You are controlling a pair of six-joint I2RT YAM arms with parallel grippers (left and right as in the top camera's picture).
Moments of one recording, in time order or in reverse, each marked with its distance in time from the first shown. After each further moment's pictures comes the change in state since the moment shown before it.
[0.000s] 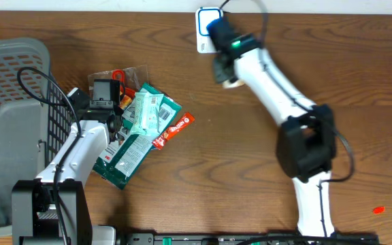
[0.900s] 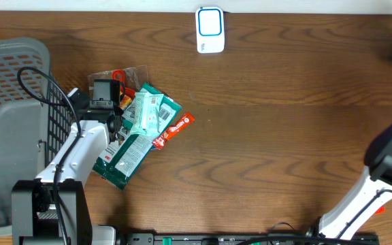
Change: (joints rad) left arm 0.000 0.000 0.000 -0.003 0.000 0.000; right arm -0.909 -0.074 0.000 0.309 0.083 -0.241
